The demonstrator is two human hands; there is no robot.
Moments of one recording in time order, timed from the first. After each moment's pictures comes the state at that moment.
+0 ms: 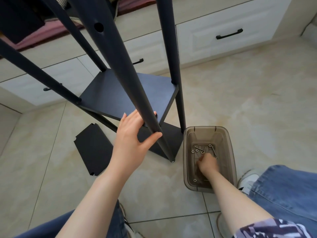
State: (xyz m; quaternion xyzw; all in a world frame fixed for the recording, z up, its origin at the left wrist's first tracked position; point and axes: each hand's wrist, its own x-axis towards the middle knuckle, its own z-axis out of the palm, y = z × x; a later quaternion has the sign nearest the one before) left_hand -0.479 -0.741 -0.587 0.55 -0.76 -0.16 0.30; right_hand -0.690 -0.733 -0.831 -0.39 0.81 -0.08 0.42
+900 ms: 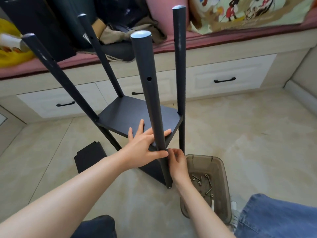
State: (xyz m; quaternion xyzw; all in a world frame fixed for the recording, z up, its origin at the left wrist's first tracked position) left_hand -0.471 -0.777 -0.546 0.54 -0.80 -0.24 0.04; right_hand -0.603 -0.753 -0.663 -0.34 0.60 -0.47 0.55
